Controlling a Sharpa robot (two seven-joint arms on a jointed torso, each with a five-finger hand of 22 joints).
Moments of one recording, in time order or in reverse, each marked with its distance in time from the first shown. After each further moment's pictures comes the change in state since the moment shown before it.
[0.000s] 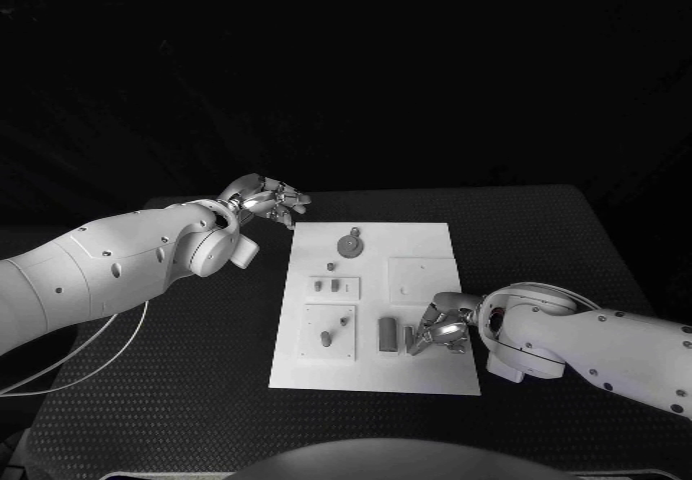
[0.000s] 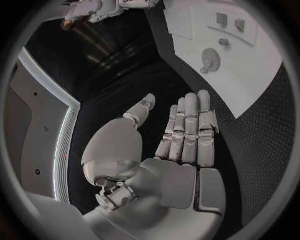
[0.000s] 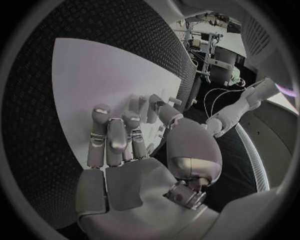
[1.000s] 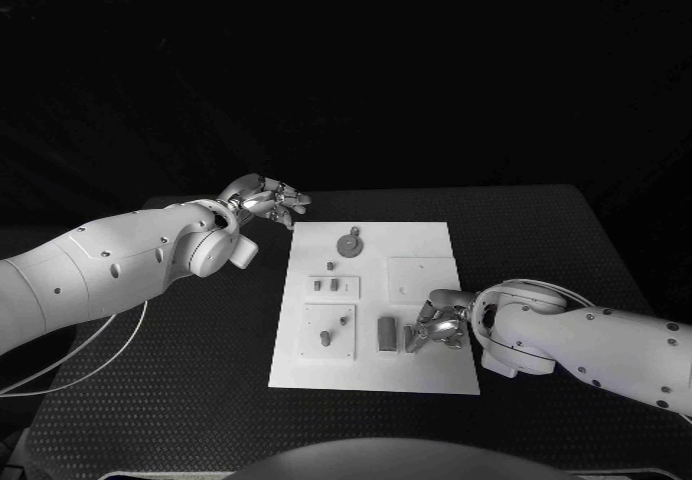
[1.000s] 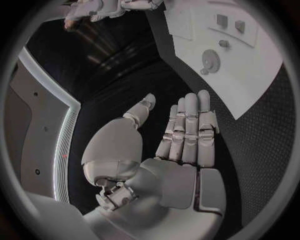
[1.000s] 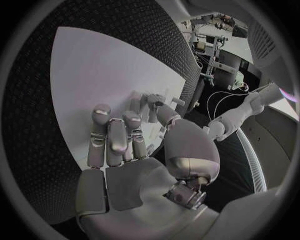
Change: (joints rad) left arm 0.000 -0.001 0.000 0.004 -0.003 0.004 -0.003; left_hand 0.000 0.000 -0.002 0.002 0.000 0.000 0.000 0.000 0.000 0.000 0.000 0.000 0.002 0.000 0.000 0.000 0.001 0.000 0.000 0.000 0.000 0.000; right arm -0.001 0.031 0.001 -0.025 -0.047 -0.003 -0.022; right_hand 0.001 0.141 -0.035 -0.015 -0.004 0.034 -0.019 0.023 0.008 0.018 -0.018 0.000 -0.006 0.024 -0.010 0.004 0.024 0.000 0.003 0.003 0.004 0.000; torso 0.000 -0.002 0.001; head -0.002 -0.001
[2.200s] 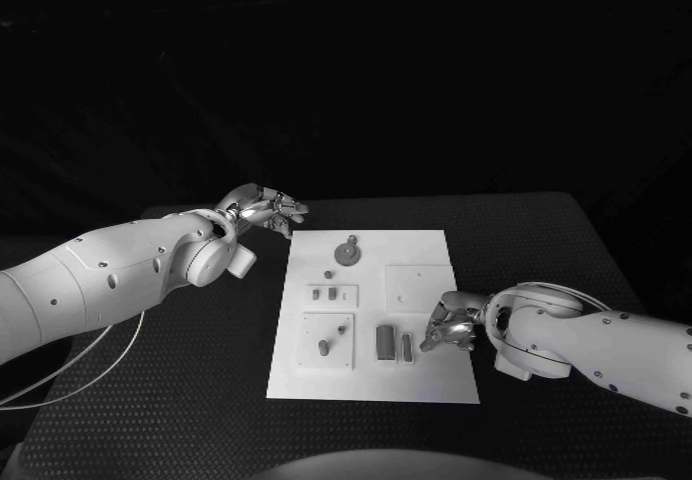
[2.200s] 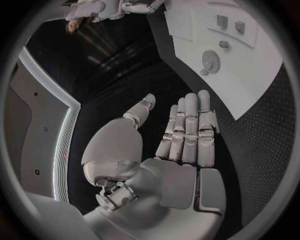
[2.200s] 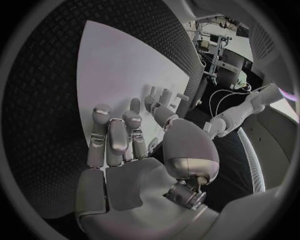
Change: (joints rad) left arm 0.000 -0.001 0.000 0.000 0.004 0.003 -0.002; left_hand 0.000 0.000 0.000 0.000 0.000 0.000 0.000 0.000 -0.001 0.000 0.000 0.000 0.001 0.000 0.000 0.000 0.001 0.000 0.000 0.000 0.000 0.001; right arm 0.028 -0.051 -0.001 -0.002 0.003 -0.007 0.043; right_hand 0.021 -0.059 -0.001 -0.006 0.000 -0.028 0.011 -0.014 -0.005 -0.004 0.004 0.000 -0.003 -0.011 0.001 -0.008 -0.032 0.002 0.004 -0.002 0.003 0.000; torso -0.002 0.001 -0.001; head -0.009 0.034
